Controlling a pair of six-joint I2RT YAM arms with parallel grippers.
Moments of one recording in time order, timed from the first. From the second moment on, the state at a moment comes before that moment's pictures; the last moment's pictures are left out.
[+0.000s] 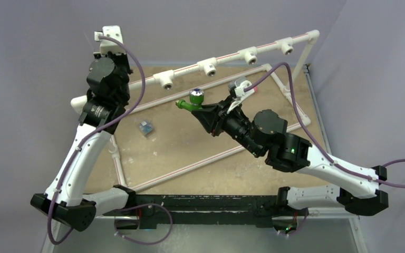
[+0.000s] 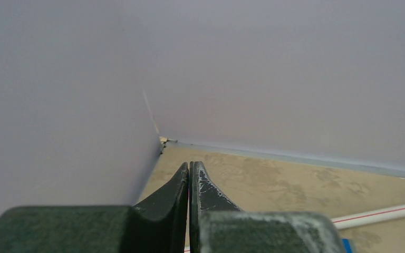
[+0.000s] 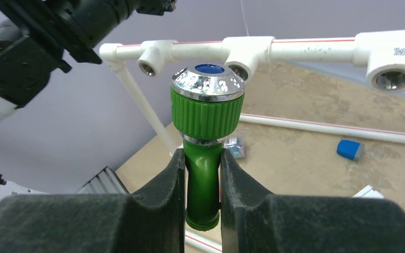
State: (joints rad) left arm -0.41 1.16 1.47 -0.16 -0.62 0.16; right arm 1.24 1.11 1.35 -0.20 0.41 0.29
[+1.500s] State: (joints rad) left arm -0.15 1.11 1.18 -0.04 -0.42 -0.04; right arm 1.33 1.17 0.96 0.56 0.66 -0.15
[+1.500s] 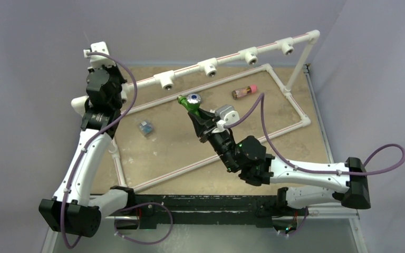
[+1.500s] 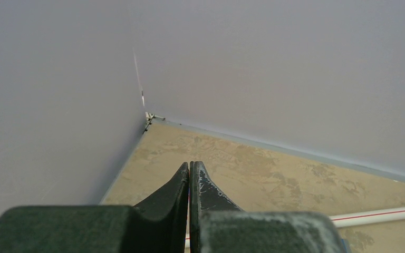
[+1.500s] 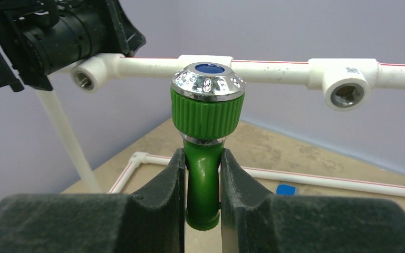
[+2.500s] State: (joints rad) left arm -0.16 1.09 1.13 0.04 -0.43 -0.13; right arm 1.41 1.51 0.98 1.10 0.76 -0.84
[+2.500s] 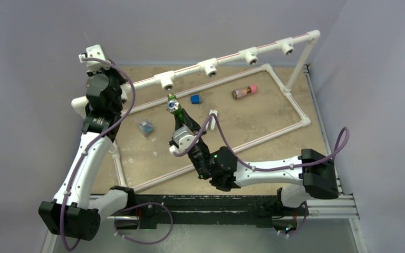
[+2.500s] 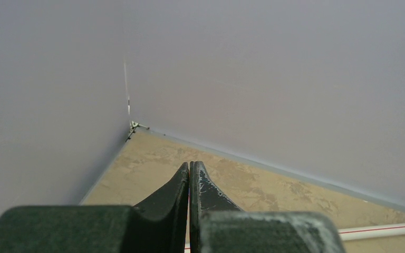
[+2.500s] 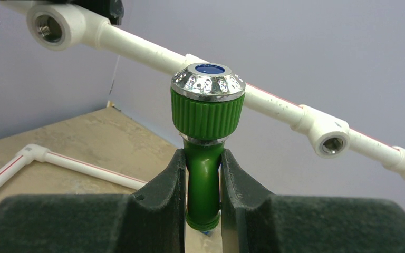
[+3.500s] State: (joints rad) left arm -0.20 1.09 1.11 0.07 -0.50 -0.12; right arm 1.36 1.59 1.06 1.13 0.74 -0.86
